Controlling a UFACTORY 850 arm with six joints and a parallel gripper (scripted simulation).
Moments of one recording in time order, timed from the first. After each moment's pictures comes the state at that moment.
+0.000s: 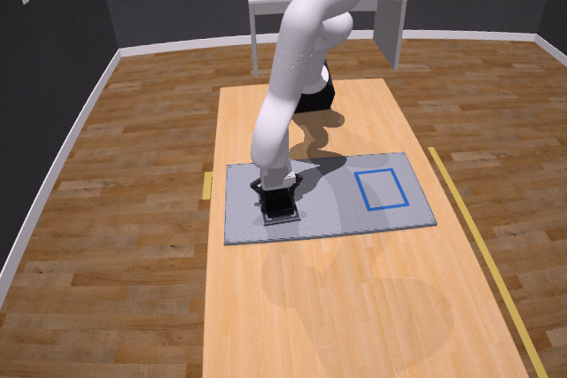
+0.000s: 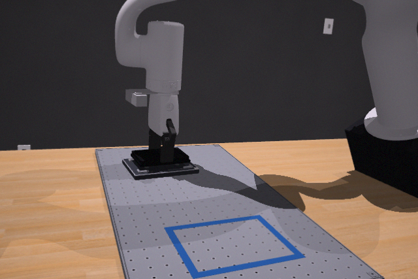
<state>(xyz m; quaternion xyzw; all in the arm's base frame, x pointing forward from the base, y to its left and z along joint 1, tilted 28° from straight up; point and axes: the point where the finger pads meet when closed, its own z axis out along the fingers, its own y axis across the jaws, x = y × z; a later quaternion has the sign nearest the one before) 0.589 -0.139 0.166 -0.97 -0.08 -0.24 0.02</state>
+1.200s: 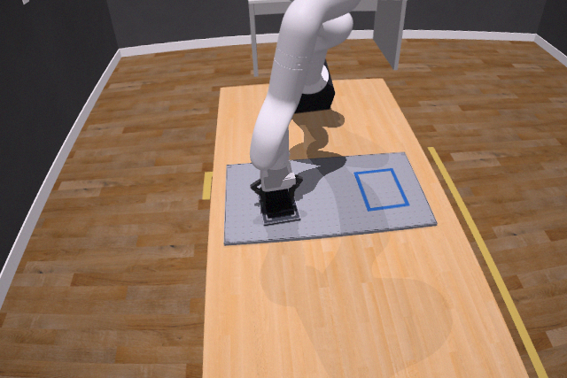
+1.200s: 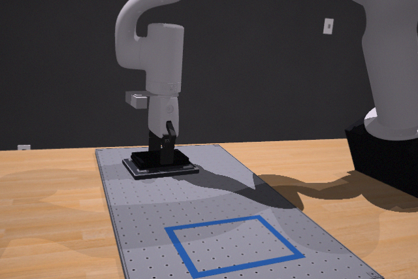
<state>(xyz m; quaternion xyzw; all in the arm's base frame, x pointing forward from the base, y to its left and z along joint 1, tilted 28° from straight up) 0.591 -0.139 0.161 -0.97 -0.08 -0.24 0.02</state>
